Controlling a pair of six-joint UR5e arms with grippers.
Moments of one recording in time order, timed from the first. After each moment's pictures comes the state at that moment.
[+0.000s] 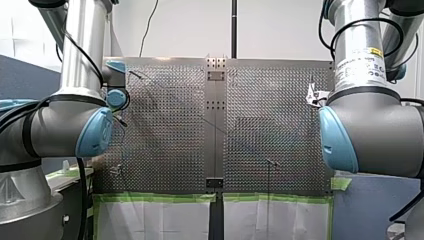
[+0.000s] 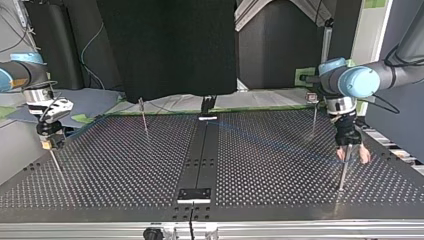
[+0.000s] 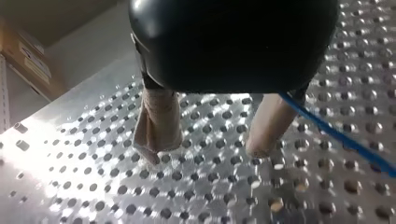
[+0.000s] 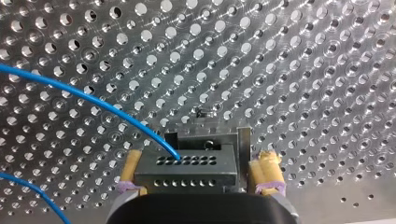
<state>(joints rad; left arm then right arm) 0.19 -1.78 -1.89 -2.45 -1.68 -2.59 1.50 -1.05 1.45 -0.42 1.13 1.71</state>
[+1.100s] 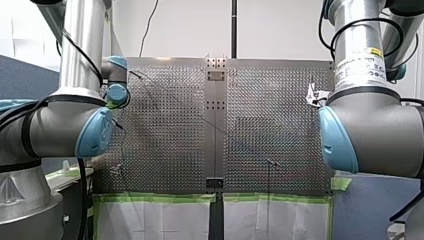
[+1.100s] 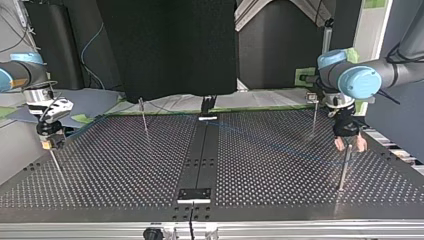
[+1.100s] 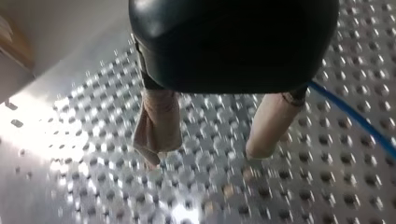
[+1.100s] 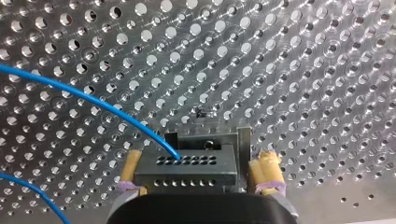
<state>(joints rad) 0.18 -1.73 -1.89 -2.65 -1.73 -2.54 1.50 -1.05 1.45 -0.42 1.13 1.71</state>
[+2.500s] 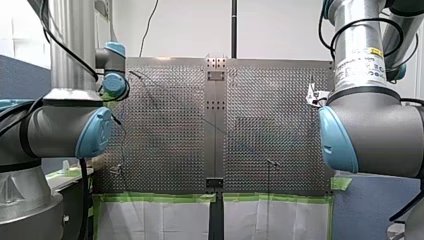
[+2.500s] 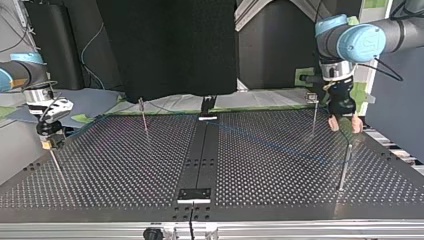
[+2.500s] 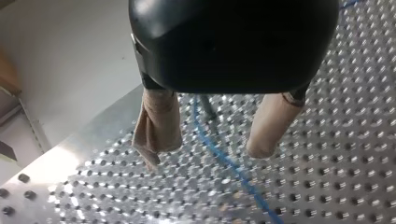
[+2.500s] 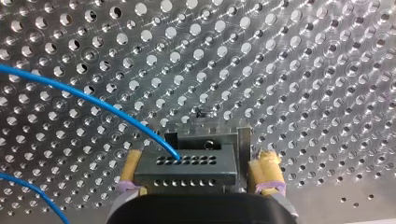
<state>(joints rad) 0.14 -1.51 -2.08 -2.68 -1.70 -2.50 1.50 -1.05 1.45 -0.42 1.13 1.71</state>
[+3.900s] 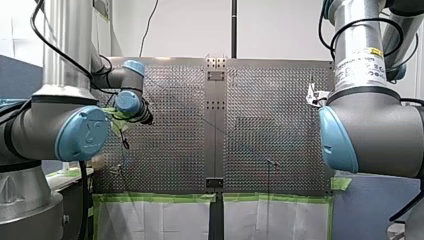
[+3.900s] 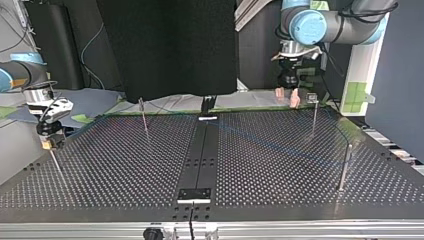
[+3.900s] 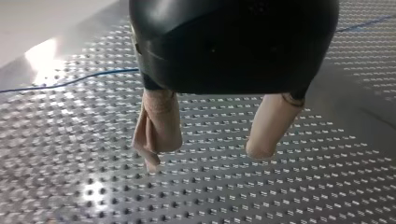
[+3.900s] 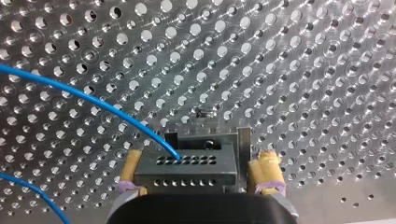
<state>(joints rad) -0.13 -1.62 -2.22 -2.62 -1.73 -2.18 1.50 -1.05 1.45 -0.42 1.13 1.71</state>
